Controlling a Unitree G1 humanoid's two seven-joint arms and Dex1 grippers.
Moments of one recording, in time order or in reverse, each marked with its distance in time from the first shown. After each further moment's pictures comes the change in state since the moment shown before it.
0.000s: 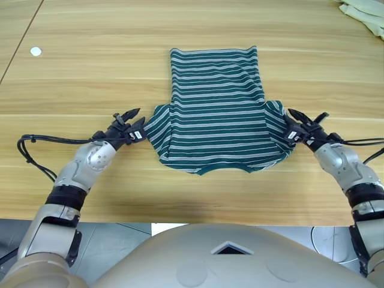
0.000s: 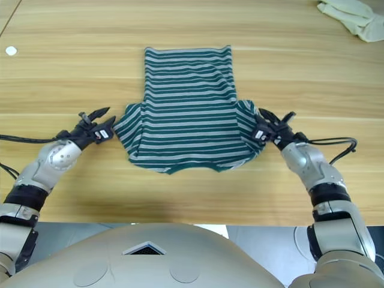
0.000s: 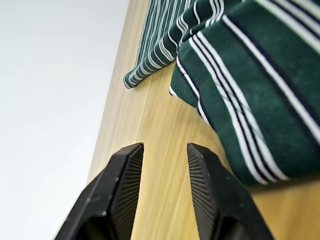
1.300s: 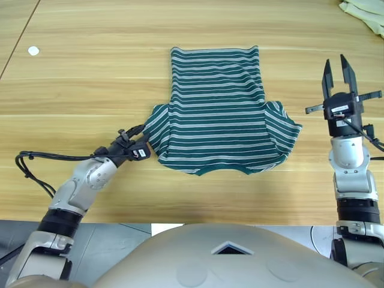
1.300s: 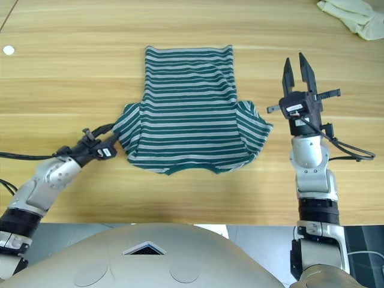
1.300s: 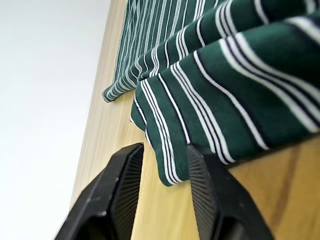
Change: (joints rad) left arm 0.227 0.036 0.043 -0.336 -0.002 0.103 -0.096; right arm 0.168 0.197 -0.366 -0.562 0.316 0.046 -0.027
